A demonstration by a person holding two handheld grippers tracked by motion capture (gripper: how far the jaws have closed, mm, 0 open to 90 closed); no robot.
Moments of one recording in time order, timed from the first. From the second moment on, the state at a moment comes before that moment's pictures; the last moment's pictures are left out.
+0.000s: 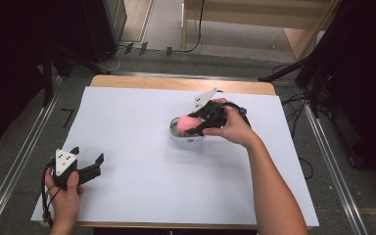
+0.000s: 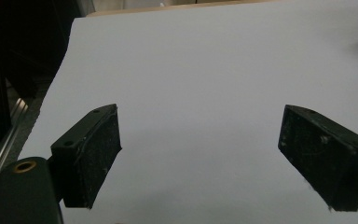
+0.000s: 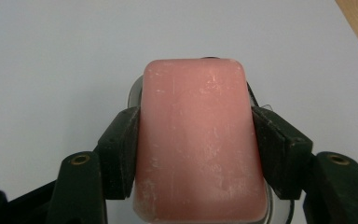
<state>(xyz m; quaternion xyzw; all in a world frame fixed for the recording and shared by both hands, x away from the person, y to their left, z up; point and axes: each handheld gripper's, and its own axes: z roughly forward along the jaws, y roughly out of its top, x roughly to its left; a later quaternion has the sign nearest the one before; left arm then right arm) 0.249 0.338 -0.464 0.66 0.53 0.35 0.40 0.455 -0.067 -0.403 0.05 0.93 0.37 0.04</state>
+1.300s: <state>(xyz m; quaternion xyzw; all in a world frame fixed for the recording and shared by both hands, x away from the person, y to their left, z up) 0.250 0.338 -0.464 0.66 0.53 0.35 0.40 0.423 -0.116 -0.404 0.29 0.86 0.42 0.08</state>
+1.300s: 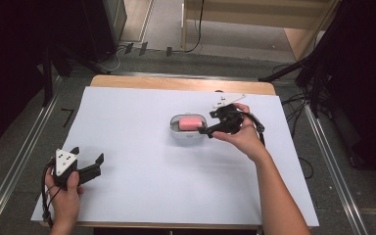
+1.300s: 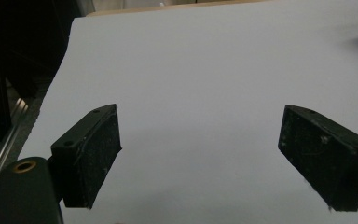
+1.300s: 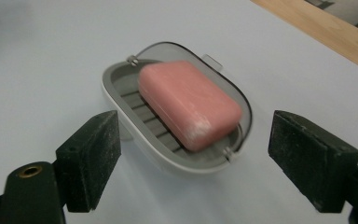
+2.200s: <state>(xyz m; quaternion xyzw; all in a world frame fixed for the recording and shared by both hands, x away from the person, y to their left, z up) 0.250 0.337 -0.464 0.66 0.53 0.36 0.39 0.364 -0.184 -0.419 0.39 0.81 0.41 0.13</state>
